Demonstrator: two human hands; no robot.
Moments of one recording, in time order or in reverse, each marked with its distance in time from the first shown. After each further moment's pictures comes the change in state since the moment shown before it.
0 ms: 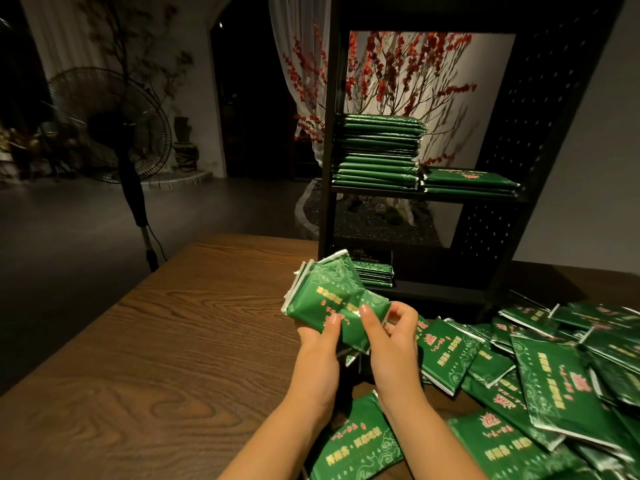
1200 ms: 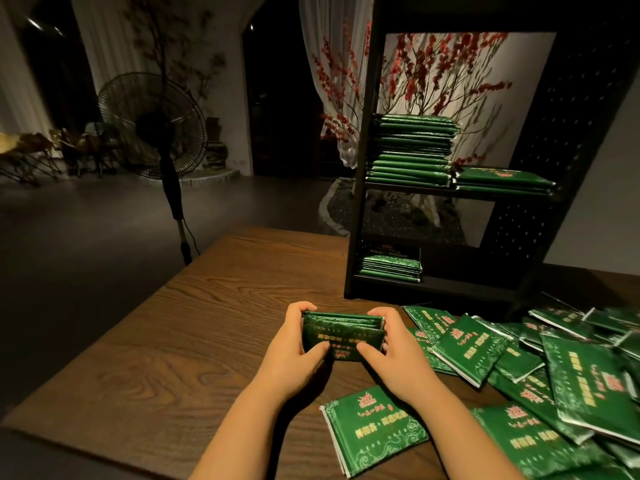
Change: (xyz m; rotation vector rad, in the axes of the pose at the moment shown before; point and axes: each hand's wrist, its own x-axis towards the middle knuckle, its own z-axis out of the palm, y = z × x) left_hand 0.003 0.008 -0.096 0.863 -0.050 0.316; right_hand 0.001 0.025 -0.006 -0.632 -0.476 -0.171
